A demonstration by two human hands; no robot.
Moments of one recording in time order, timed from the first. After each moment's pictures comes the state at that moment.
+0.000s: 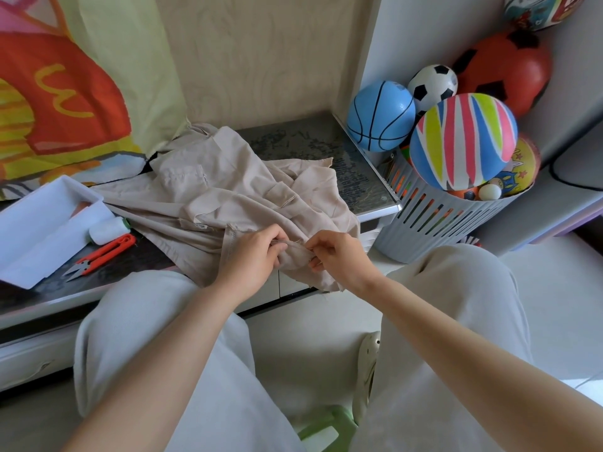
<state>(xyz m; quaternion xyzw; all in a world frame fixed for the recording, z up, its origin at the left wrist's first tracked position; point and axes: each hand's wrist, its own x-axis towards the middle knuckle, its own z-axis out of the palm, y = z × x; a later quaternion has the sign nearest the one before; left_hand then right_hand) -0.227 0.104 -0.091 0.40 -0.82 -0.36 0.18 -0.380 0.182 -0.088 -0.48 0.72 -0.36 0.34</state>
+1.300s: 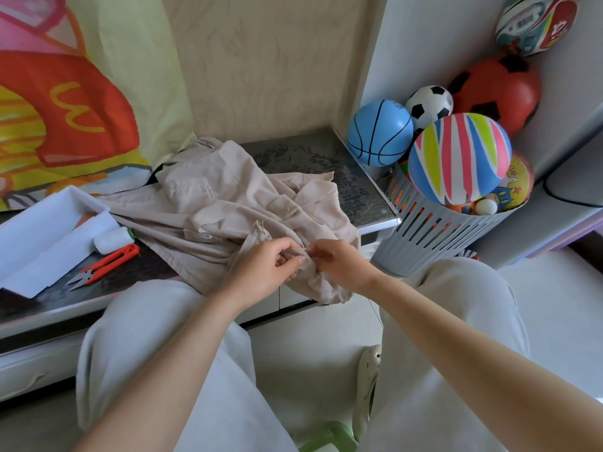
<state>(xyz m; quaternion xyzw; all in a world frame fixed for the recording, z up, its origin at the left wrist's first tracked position) -0.232 0.106 -0.082 0.36 -0.77 -0.50 0.18 -0.385 0.169 -0.074 -0.52 0.71 -0.29 0.38</state>
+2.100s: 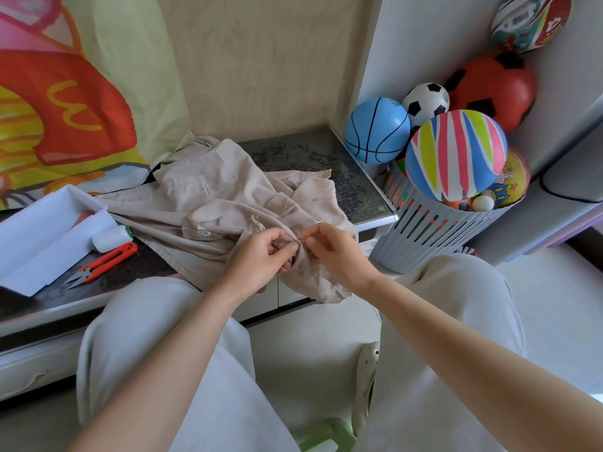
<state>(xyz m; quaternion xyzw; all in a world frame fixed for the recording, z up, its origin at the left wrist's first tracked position) -0.235 0.103 -0.083 0.39 -0.68 -0.57 0.24 -0.375 0.172 -0.068 -0.46 0.65 -0.45 0.40</state>
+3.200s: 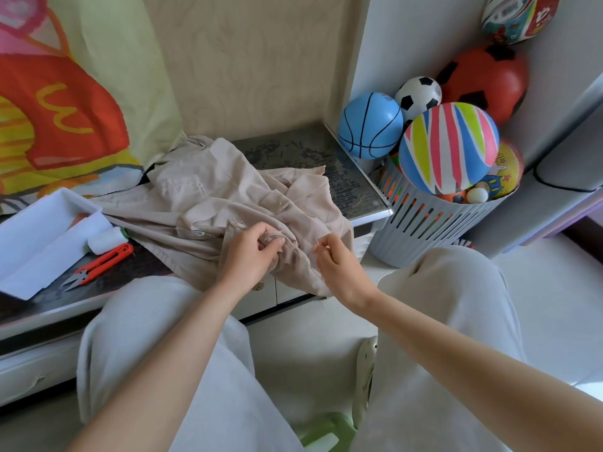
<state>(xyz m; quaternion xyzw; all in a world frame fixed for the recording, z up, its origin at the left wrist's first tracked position) -0.233 0.090 -0.102 0.45 -0.72 -0.46 0.26 -0.365 0.197 -0.075 -0.41 0.72 -0.44 0.35</state>
